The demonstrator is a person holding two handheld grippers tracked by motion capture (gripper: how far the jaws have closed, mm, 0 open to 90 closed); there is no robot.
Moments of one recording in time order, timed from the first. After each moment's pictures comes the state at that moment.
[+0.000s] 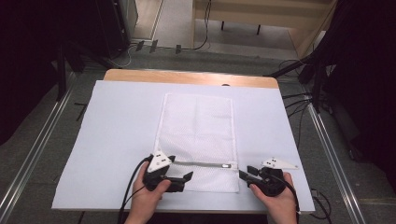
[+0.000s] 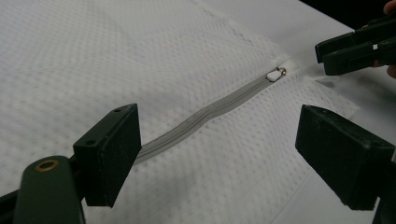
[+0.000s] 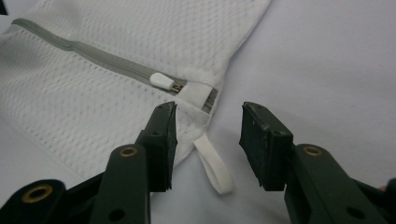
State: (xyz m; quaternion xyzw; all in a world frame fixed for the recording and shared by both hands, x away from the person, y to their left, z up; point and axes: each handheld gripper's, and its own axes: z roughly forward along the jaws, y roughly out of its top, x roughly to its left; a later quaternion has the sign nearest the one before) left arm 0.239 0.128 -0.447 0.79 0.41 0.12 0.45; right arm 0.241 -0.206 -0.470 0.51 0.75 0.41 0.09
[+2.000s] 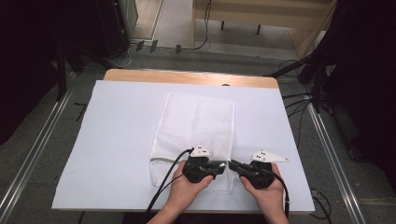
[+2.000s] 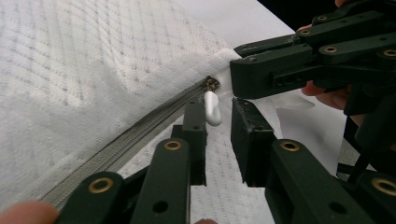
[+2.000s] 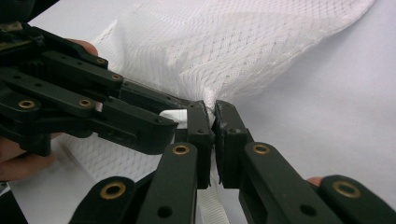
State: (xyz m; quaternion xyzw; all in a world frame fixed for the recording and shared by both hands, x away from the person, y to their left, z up) left arm 0.272 0.044 -0.463 0.80 0.38 -0.02 0.46; right arm 0.256 -0.178 -0.458 0.45 0.75 0.47 0.07
